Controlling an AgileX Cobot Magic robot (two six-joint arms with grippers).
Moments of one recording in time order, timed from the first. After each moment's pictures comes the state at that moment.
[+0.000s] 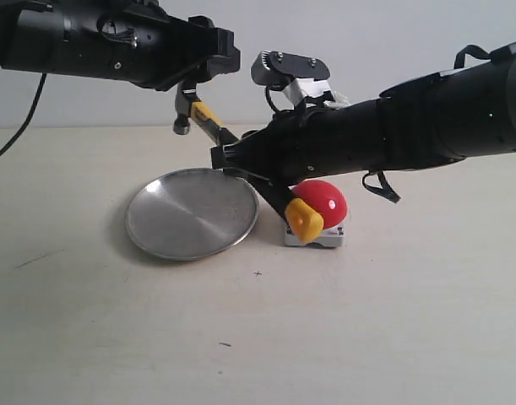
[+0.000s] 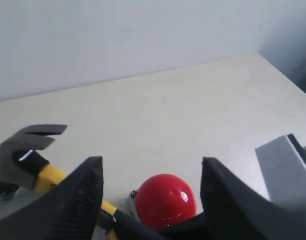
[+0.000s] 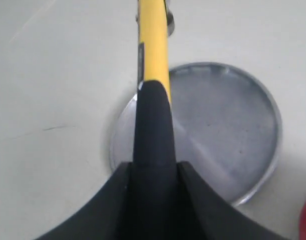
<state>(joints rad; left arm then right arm) -0.52 1.63 -1.23 -1.08 0.25 0.83 0.39 1.81 -1.08 1.72 0.31 -1.44</state>
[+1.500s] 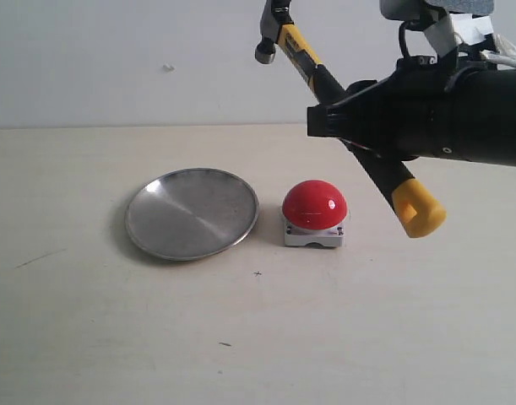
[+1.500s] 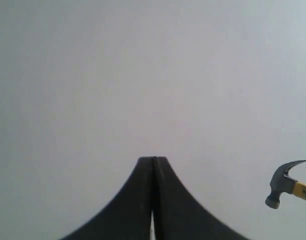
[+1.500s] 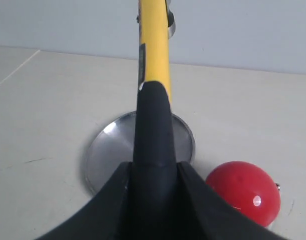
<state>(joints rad) -0.55 0.07 -0.14 -0.71 -0.40 0.80 0.39 1.28 -0.77 1.68 0.10 -1.43</state>
